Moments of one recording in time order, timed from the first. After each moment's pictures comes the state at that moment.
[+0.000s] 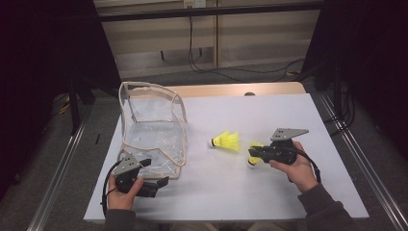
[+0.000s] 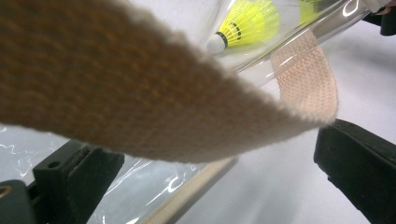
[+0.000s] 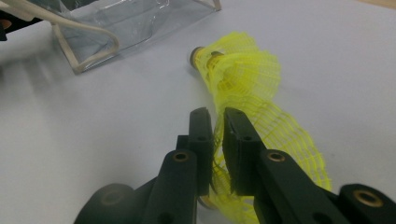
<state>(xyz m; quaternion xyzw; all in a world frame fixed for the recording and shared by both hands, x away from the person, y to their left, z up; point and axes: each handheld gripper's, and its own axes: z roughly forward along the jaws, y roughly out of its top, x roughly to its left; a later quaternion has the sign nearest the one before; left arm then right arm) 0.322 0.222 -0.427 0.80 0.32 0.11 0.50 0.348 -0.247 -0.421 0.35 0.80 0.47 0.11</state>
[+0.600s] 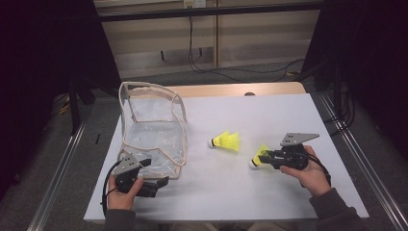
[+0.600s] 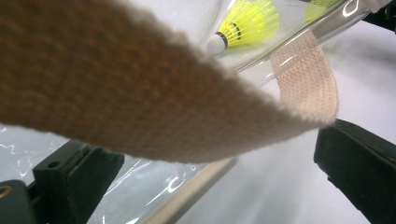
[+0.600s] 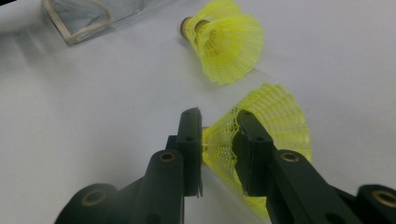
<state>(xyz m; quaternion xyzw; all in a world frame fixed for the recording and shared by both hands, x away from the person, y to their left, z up) 0.321 0.222 -0.427 0.80 0.32 0.11 0.50 0.333 -0.271 -0.422 0.36 0.81 0.44 0.11</state>
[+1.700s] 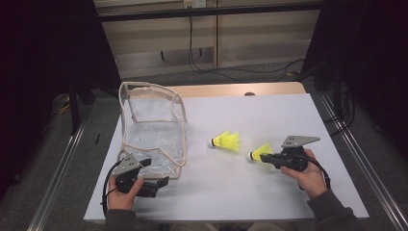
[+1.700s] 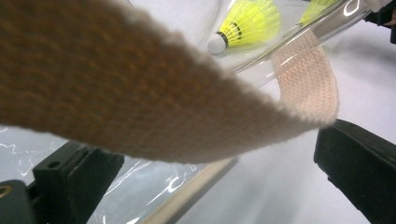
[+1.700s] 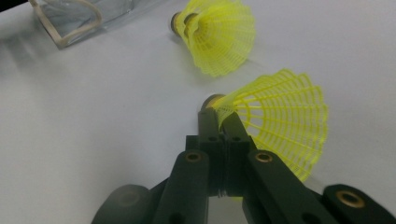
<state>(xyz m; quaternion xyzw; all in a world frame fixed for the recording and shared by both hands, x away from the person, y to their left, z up) 0.321 0.221 -0.427 0.80 0.32 0.11 0.50 0.332 -0.273 -0.437 0.38 0.80 0.45 0.11</state>
